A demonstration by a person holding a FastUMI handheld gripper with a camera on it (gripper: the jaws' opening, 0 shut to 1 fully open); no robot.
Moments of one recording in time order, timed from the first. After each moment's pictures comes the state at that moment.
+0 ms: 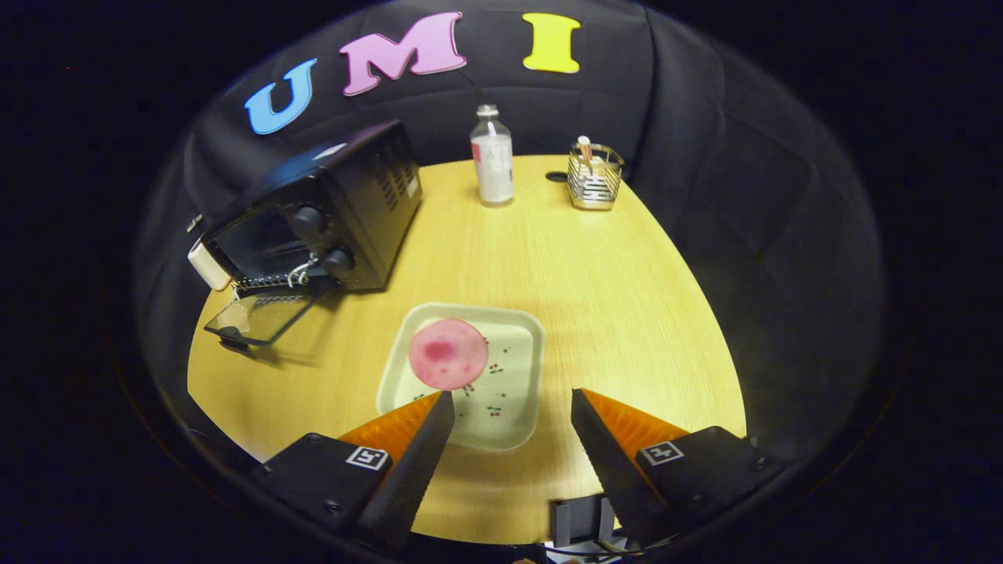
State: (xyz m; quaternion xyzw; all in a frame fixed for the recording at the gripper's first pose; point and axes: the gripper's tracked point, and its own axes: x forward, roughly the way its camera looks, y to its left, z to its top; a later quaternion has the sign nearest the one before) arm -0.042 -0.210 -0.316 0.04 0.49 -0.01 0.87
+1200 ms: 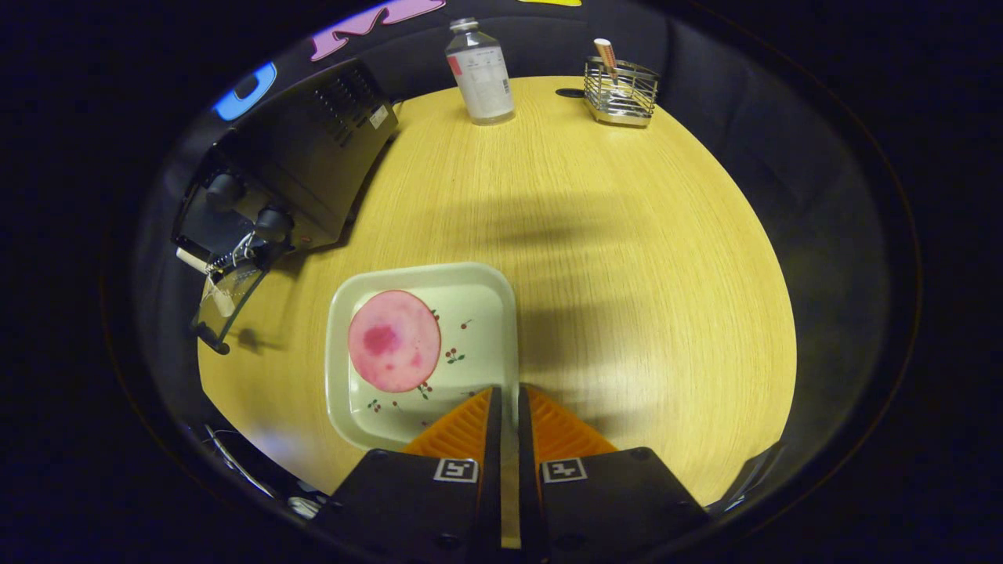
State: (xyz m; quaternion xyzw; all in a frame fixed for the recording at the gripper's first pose) arm -0.028 -0.194 -0.383 0.07 0.58 0.04 0.81
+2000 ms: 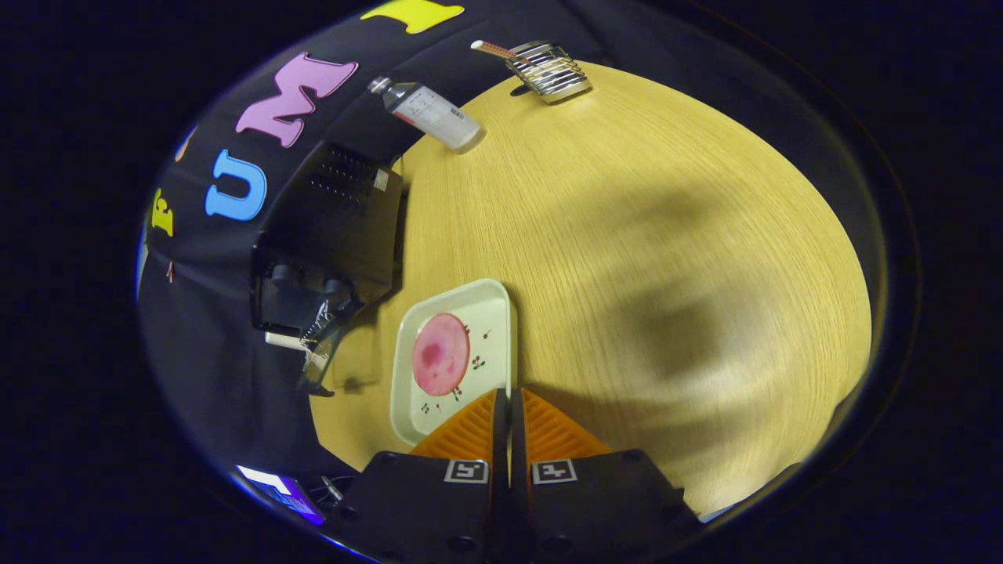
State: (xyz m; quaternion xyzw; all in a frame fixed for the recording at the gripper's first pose) arm -0.041 -0.184 -0.348 0.34 0.54 0.06 0.77
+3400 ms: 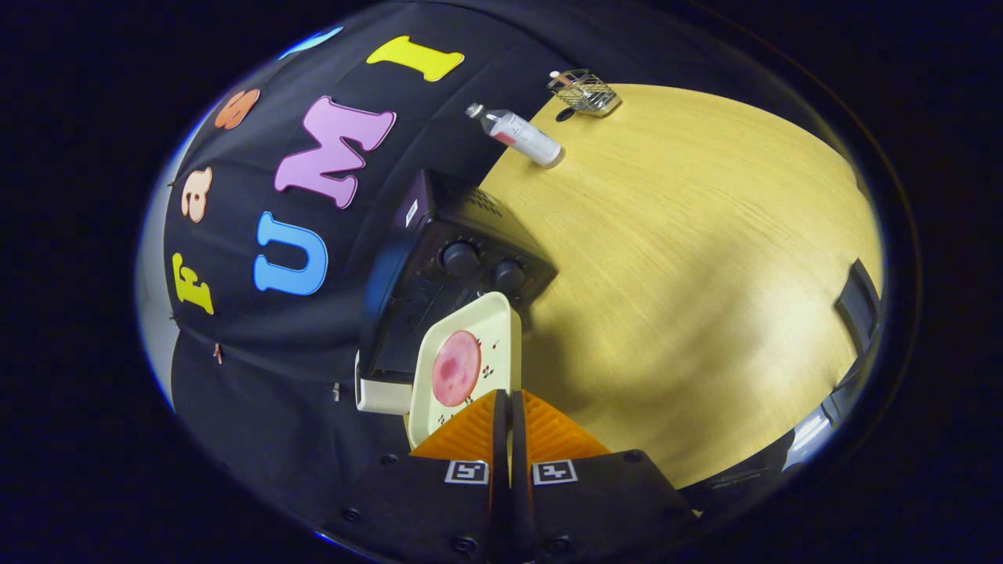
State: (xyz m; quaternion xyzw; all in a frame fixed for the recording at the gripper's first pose) arm -0.042 0.015 -0.238 0.46 0.41 0.01 0.78
